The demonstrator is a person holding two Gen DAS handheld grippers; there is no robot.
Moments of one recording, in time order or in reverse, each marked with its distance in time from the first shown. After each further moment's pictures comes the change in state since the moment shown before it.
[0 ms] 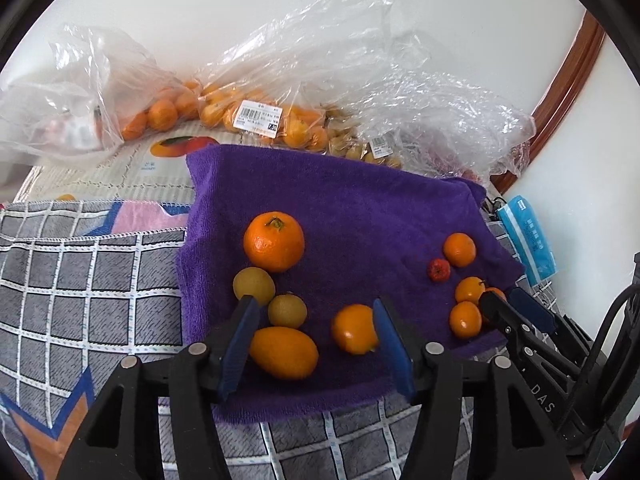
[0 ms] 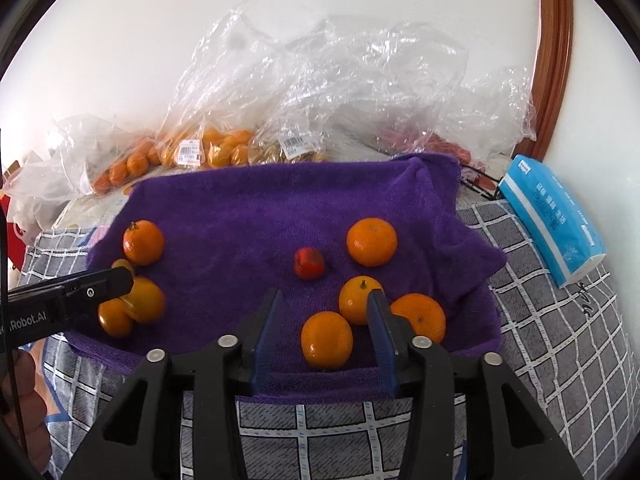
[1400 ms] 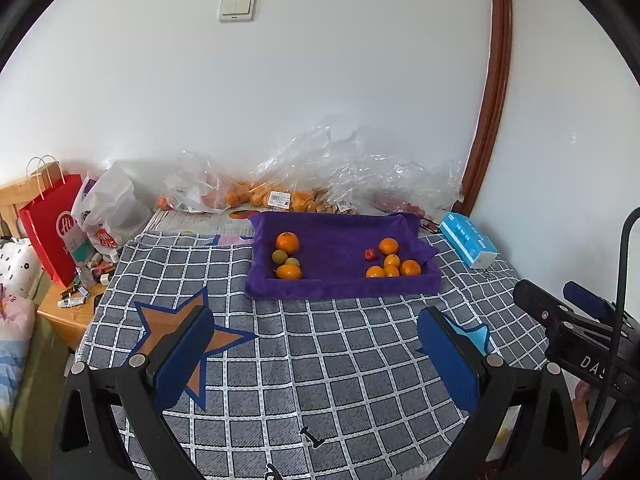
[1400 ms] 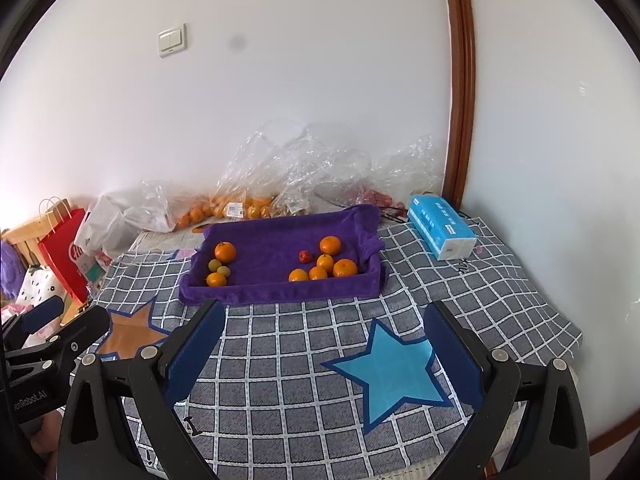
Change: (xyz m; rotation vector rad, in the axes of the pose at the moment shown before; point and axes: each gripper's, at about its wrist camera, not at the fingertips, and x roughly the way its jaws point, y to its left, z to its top) left arm -0.246 -0.078 -0.153 0.109 -0.339 0.149; right arm -0.273 -0.021 -0.084 0.065 -0.193 -0.013
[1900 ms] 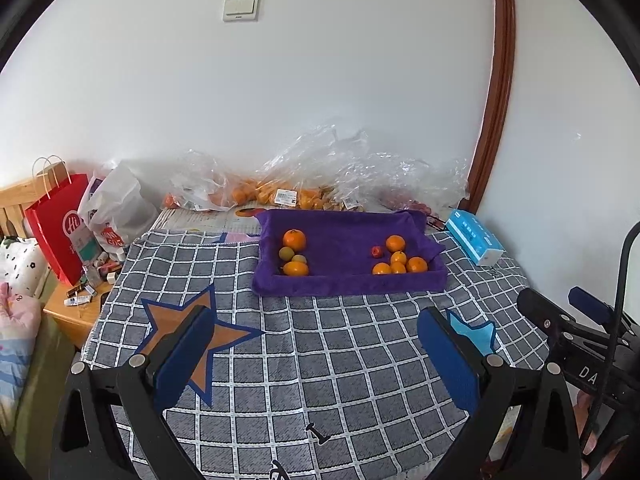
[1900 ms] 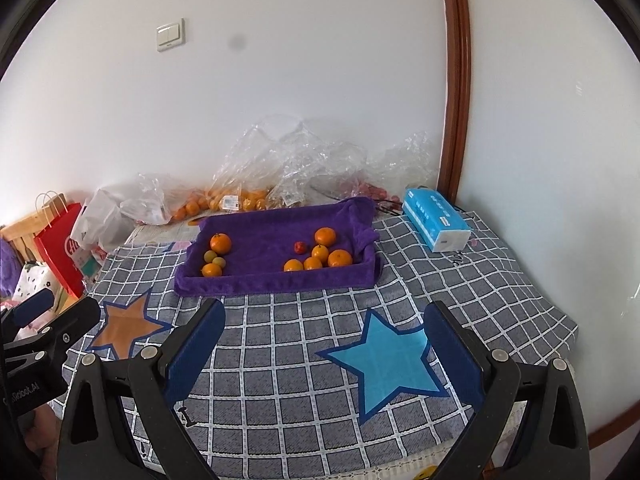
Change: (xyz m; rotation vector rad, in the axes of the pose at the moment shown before) left arm -0.001 -0.001 -0.001 0.002 0.006 0.023; right arm 0.000 -0.001 -0.009 -0.005 0.011 -0.011
